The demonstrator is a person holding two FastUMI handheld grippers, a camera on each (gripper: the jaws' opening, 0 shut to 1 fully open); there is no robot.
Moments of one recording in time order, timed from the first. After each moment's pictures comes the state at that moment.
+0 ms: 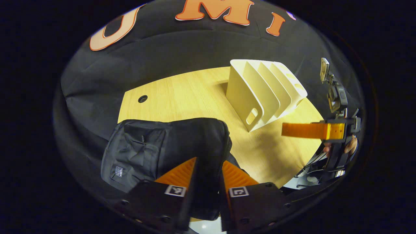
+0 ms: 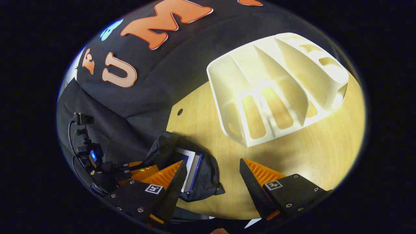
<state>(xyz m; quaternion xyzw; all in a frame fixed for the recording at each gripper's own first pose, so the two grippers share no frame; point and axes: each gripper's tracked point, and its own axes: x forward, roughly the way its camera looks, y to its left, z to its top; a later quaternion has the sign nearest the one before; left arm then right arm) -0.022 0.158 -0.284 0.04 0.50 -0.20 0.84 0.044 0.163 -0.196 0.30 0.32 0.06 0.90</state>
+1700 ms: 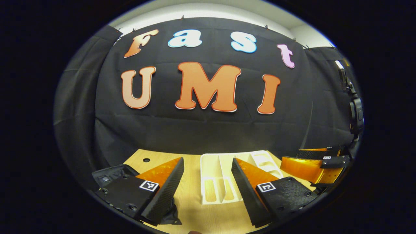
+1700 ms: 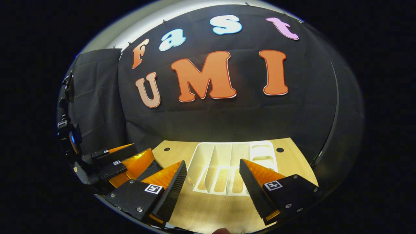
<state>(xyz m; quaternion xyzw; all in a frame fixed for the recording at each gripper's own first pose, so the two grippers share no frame) -0.008 -0.004 -0.079 -0.07 0.12 -0.05 0.99 -0.024 0.016 -0.004 0.04 0.07 0.03 1.00</state>
